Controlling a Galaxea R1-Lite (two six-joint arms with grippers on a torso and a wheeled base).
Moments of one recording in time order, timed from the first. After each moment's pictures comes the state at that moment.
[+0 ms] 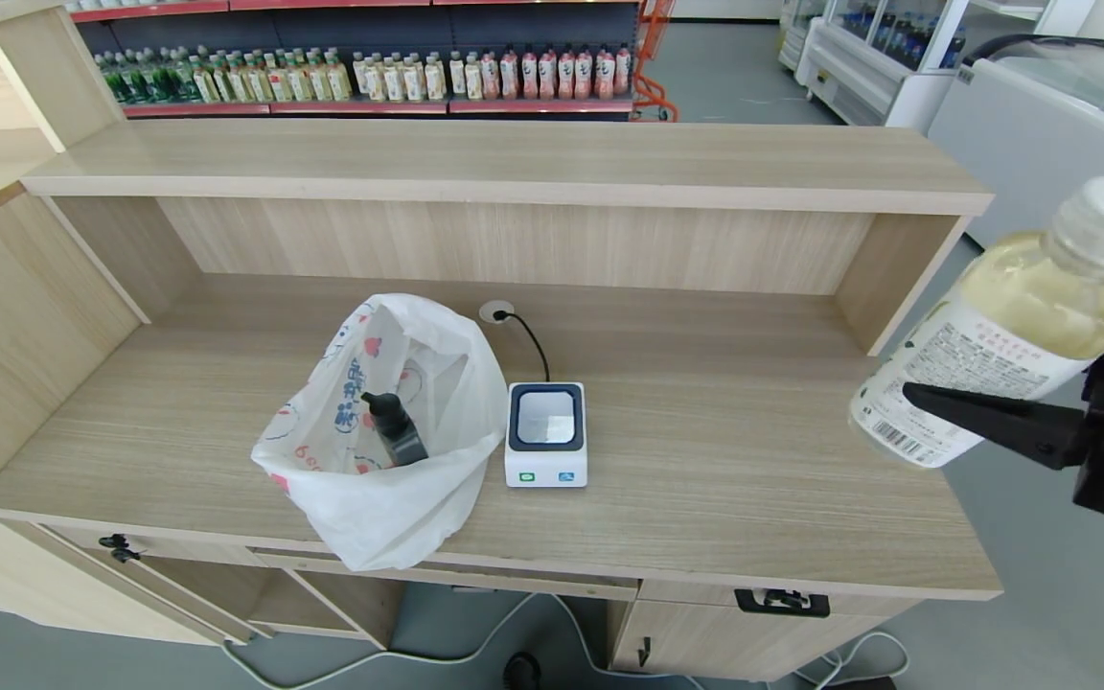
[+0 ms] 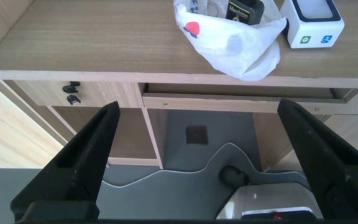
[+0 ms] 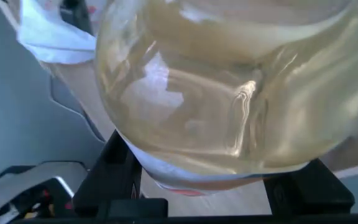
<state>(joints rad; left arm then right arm) -0.01 0.00 0.00 0.04 -0.04 0.03 0.19 1.16 -0.69 -0.36 0.52 -0.49</state>
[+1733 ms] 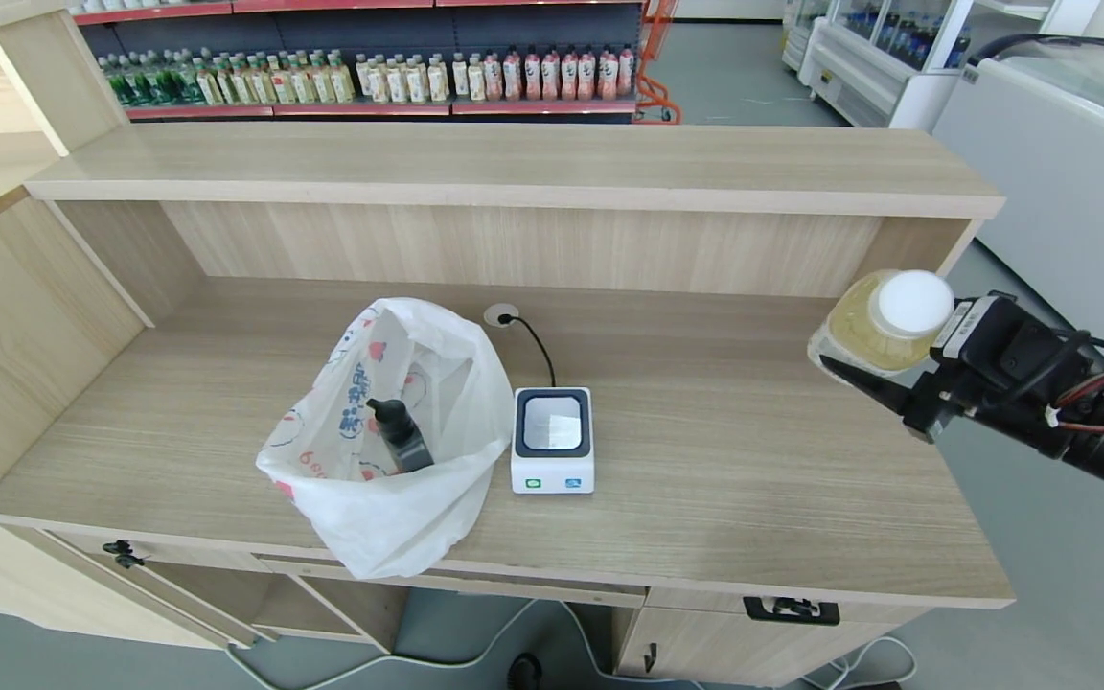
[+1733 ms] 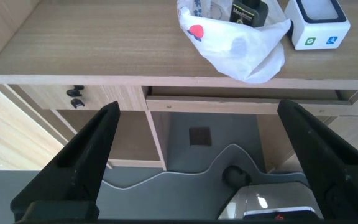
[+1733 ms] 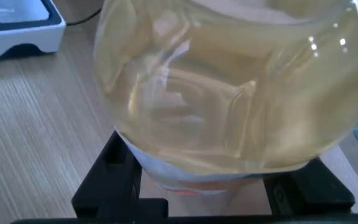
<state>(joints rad) -0.01 0.00 0.00 0.04 -0.04 0.03 0.14 1.56 -0.58 -1.04 0.46 -0.95</state>
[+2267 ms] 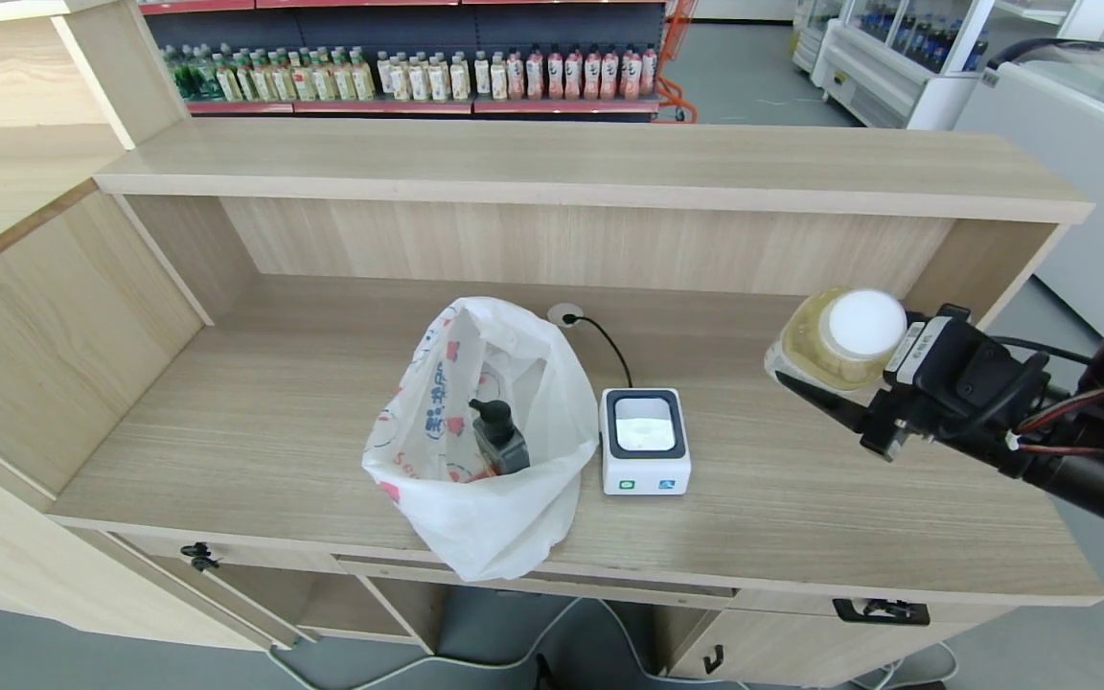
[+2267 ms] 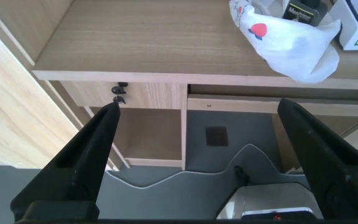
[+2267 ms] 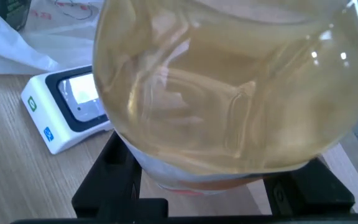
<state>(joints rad) -0.01 0.00 0.00 0.04 -0.04 0.03 0.27 1.55 -0.55 -1.06 0.38 -0.96</state>
